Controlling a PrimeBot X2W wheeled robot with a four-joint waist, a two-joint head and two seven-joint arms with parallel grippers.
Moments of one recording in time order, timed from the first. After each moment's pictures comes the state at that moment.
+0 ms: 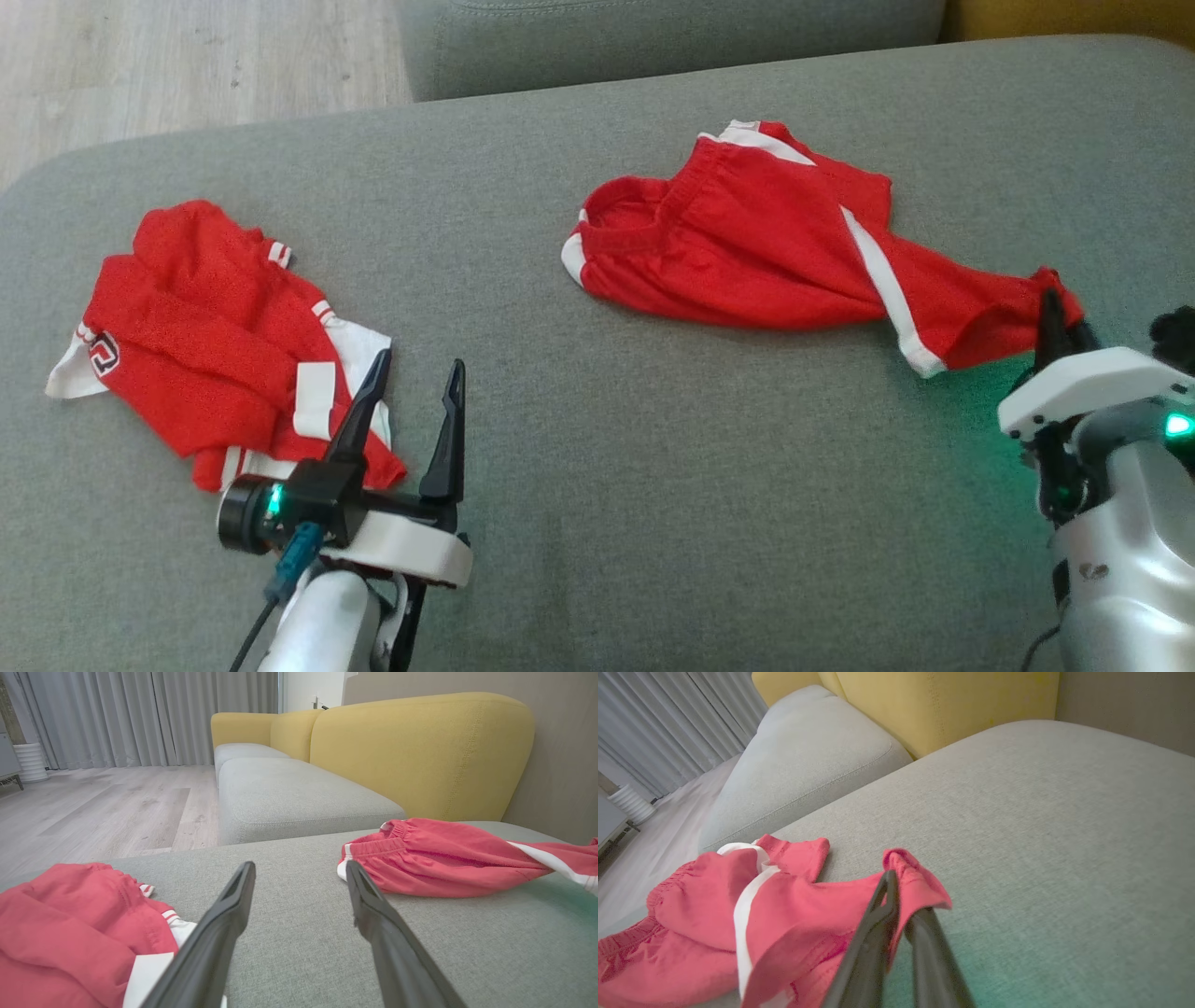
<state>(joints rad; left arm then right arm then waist) -0.20 0.08 -0.29 0.35 -0.18 -0.02 -0.25 -0.48 -0.11 -0.23 0.79 0.30 0.13 -0.03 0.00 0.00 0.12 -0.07</state>
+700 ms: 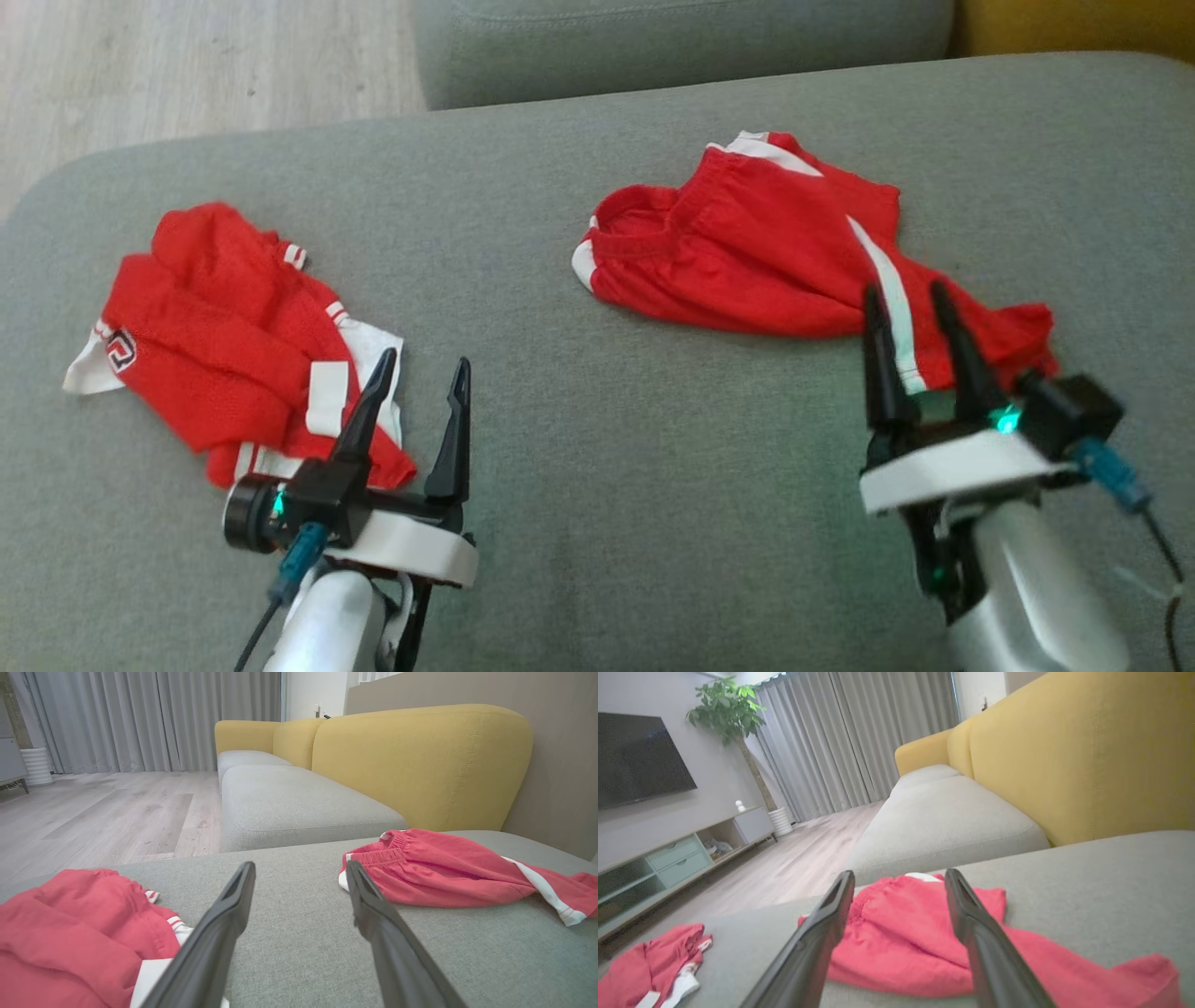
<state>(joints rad) -0.20 0.07 -0.29 0.35 -0.18 -0.03 -0.25 -0.22 -0.05 0.13 0.33 0.31 0.13 -0.25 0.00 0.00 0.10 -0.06</state>
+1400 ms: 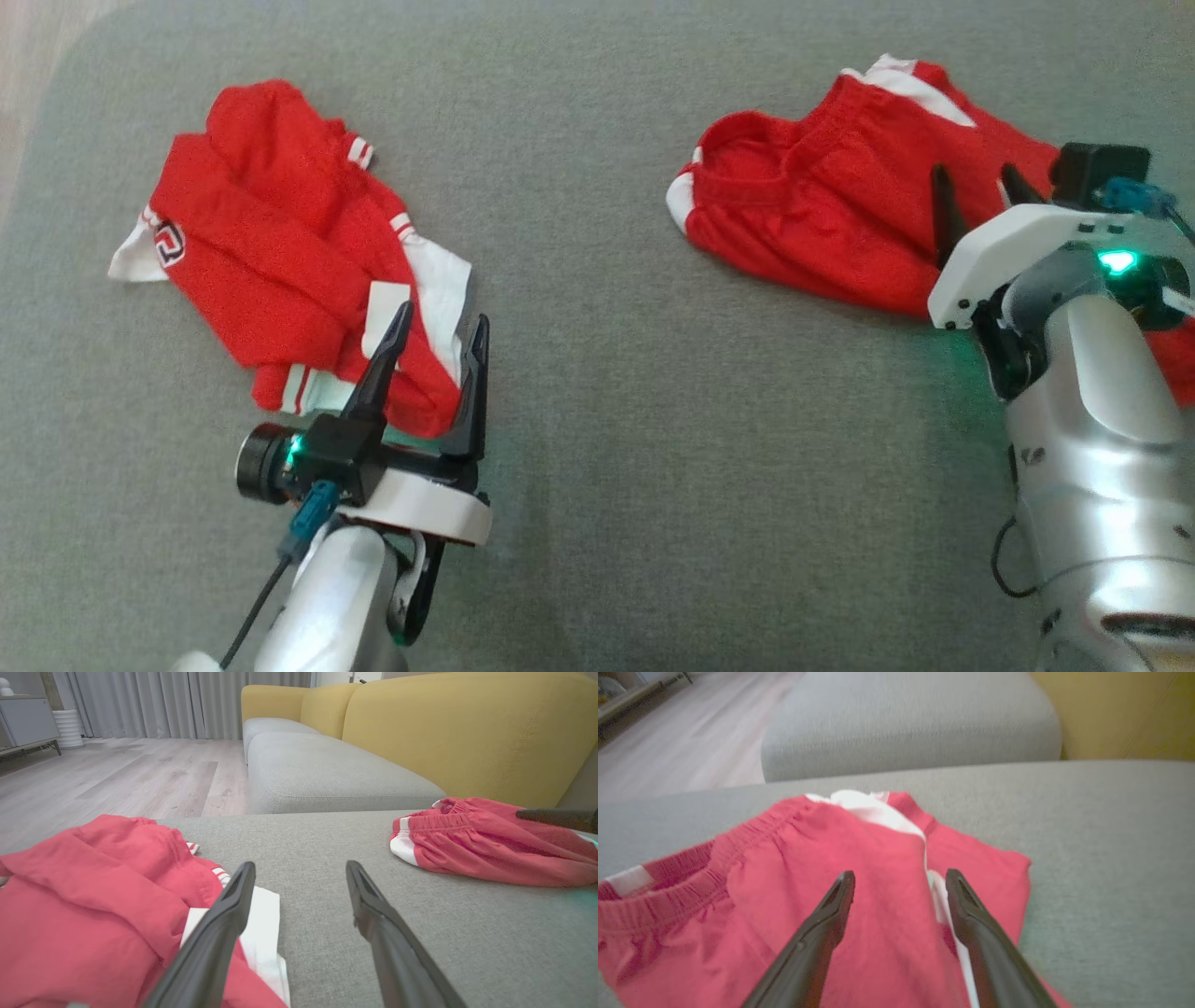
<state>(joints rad) -0.28 0.05 -0.30 0.36 -0.17 -0.04 -0.25 -0.70 -0.05 -0.18 0.80 -0.03 0.13 0.11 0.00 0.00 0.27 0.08</state>
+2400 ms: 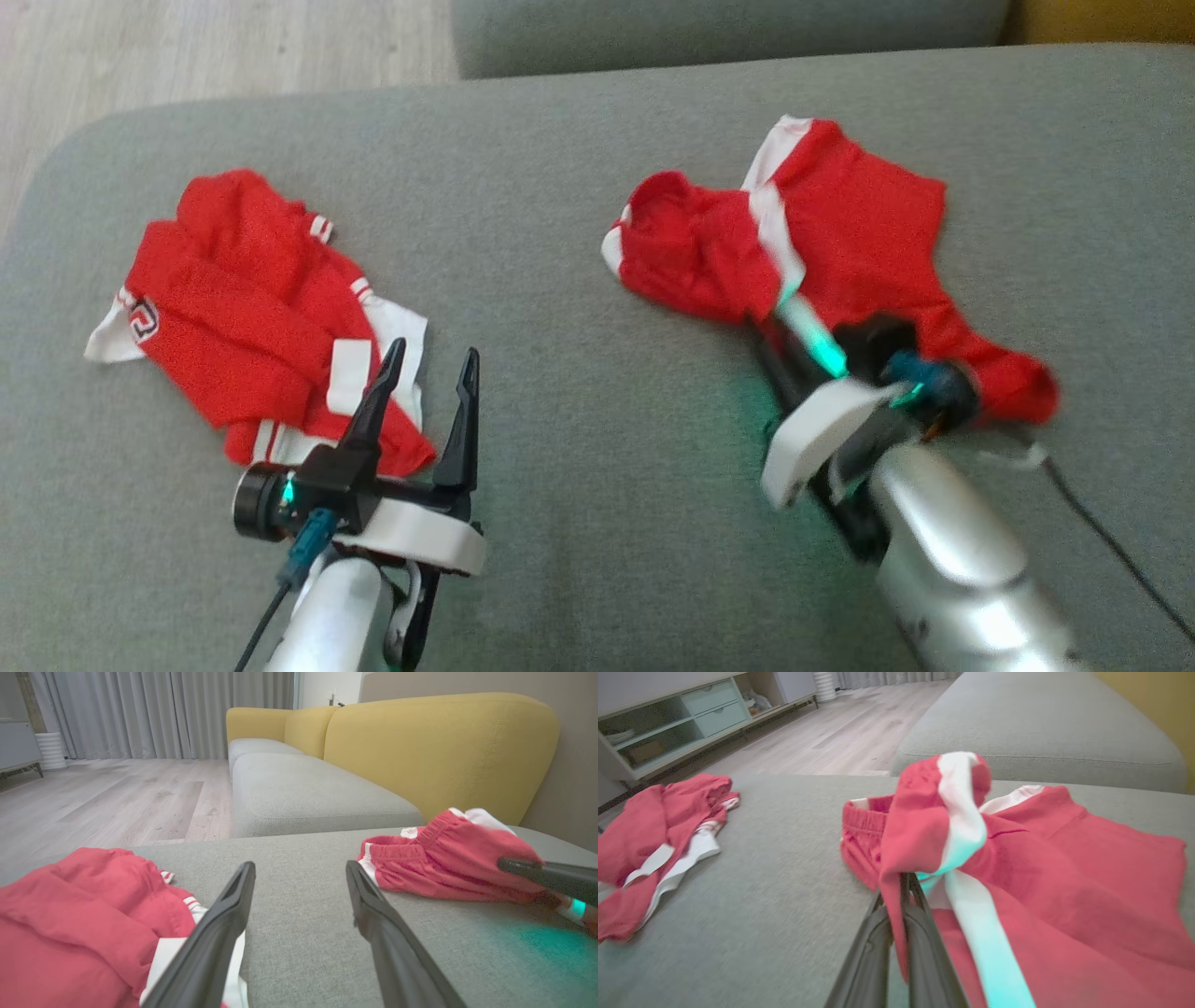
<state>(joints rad) -0.23 0.05 -0.29 0.38 -0.18 -0.03 -0.25 -0.51 -0.06 0.40 0.75 0.27 0.13 -0.11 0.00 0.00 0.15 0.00</state>
